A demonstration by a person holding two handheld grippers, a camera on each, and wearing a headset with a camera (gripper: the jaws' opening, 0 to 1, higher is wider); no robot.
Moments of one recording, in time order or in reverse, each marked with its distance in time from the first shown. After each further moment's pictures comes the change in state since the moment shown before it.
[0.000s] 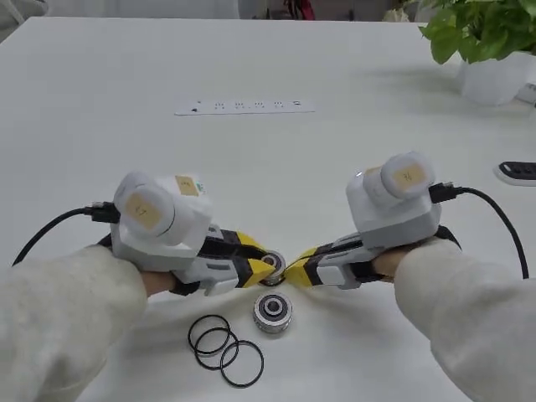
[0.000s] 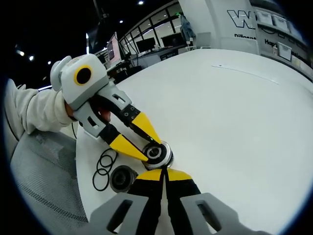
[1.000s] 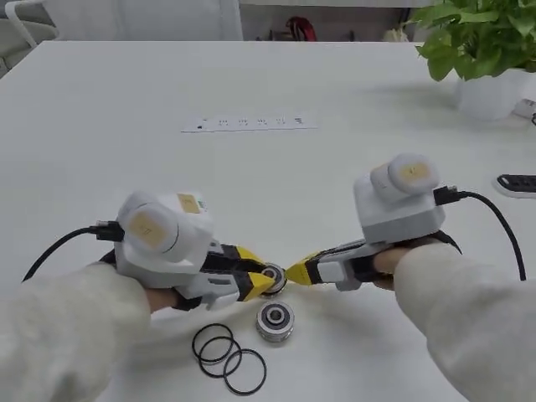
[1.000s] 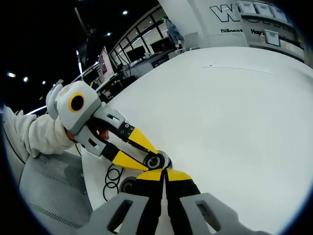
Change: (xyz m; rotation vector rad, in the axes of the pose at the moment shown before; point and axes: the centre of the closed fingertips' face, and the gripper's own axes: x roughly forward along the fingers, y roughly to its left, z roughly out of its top) left arm -0.004 -0.004 -0.003 0.012 0.008 0.034; right arm -0.006 0.003 0.015 0.131 -0.052 0.002
